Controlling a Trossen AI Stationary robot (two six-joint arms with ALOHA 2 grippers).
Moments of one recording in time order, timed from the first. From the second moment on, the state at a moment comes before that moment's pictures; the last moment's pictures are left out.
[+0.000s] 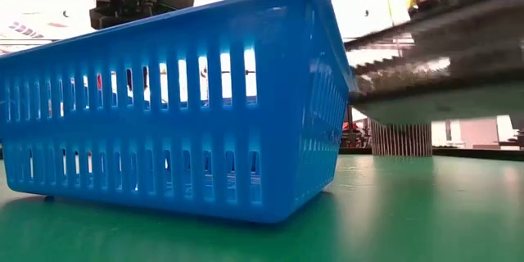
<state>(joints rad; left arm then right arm) -0.24 1.53 1.09 -0.83 -0.05 -0.79 0.35 1.04 0.52 -0.28 -0.06 1.31</state>
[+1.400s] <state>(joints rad) -0.24 1.53 1.09 -0.83 -0.06 -0.80 -0.20 1.08 0.81 -0.21 0.05 1.42</state>
